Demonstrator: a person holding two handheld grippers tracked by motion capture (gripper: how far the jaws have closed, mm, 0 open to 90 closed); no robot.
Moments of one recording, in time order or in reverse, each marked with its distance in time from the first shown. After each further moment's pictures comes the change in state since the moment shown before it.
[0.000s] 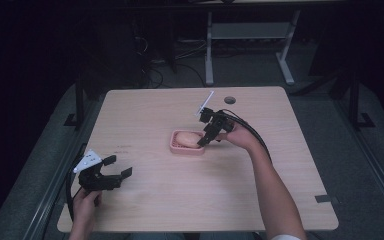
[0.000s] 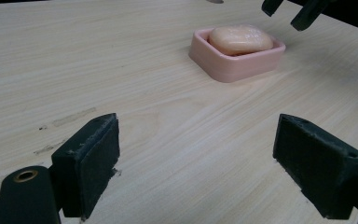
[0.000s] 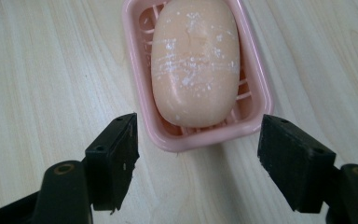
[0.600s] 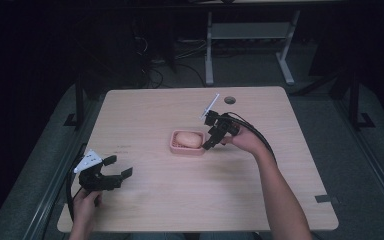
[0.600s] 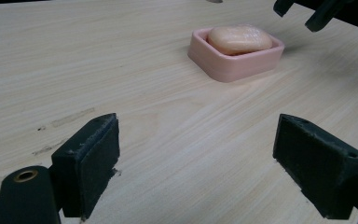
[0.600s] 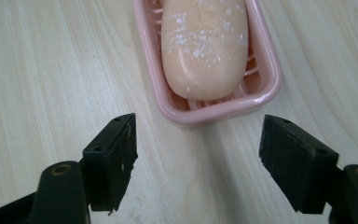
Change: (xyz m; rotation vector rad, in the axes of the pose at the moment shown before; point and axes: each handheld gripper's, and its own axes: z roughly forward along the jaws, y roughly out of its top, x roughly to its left) left arm -0.001 0.000 0.000 0.004 0.000 0.005; right arm 0.008 -0.016 -0.008 0.001 -0.008 0.005
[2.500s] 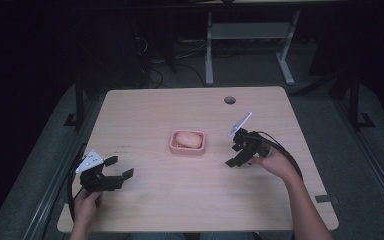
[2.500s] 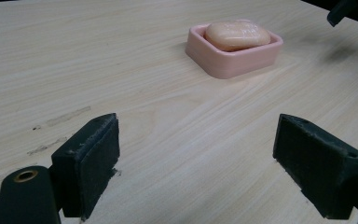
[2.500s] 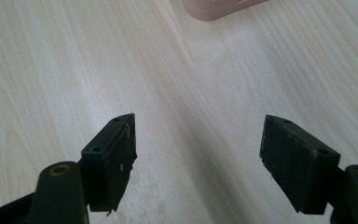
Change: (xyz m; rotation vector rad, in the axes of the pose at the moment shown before) left arm -0.002 -0.001 0.002 0.011 -0.005 0.011; right arm 0.027 -0.092 -0.026 -0.049 -0.028 0.068
